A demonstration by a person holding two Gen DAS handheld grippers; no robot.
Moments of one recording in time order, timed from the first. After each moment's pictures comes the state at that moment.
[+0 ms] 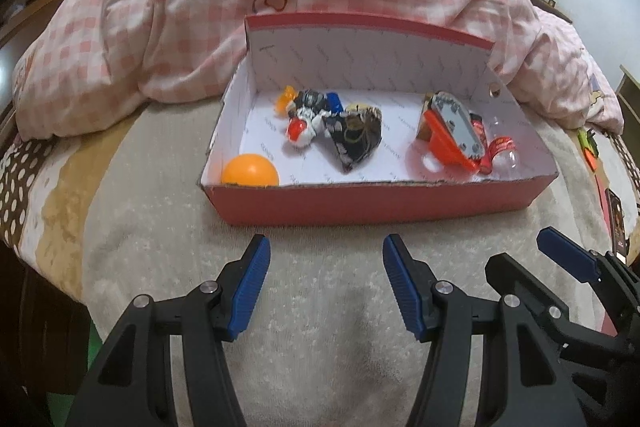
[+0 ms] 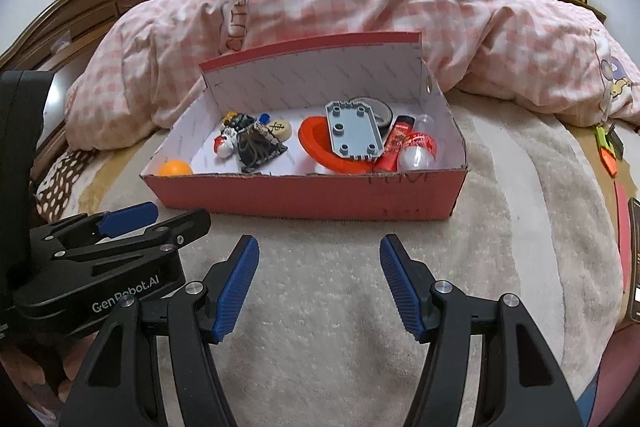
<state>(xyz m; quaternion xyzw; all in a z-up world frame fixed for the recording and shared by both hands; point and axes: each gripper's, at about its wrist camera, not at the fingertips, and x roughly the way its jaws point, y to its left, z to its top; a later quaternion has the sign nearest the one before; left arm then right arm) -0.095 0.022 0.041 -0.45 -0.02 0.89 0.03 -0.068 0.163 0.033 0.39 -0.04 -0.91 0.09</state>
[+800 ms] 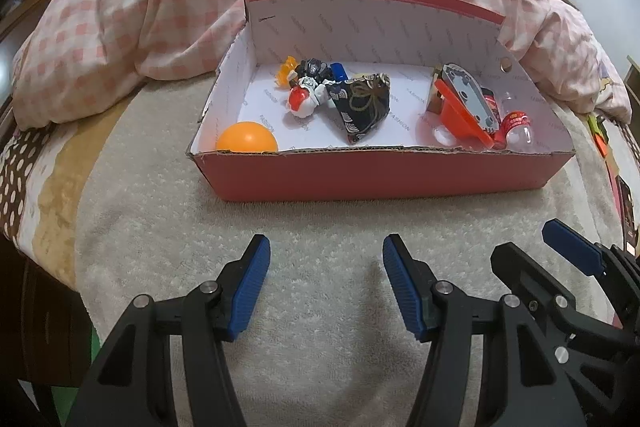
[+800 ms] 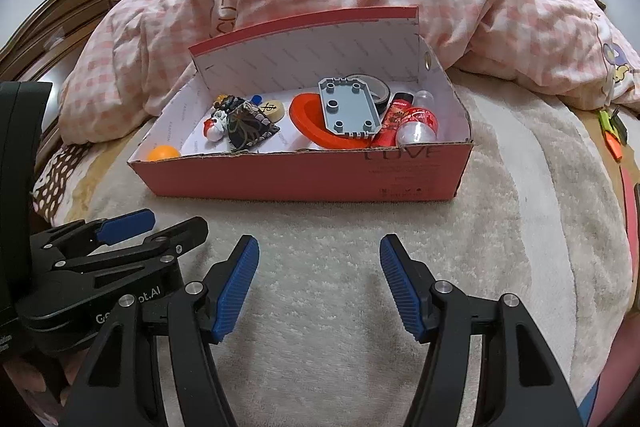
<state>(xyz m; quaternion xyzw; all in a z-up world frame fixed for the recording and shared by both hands) -0.098 0.022 0.026 -0.47 -0.01 0.88 0.02 -0.072 0.164 0.020 0.41 -0.04 -0.90 0.09</state>
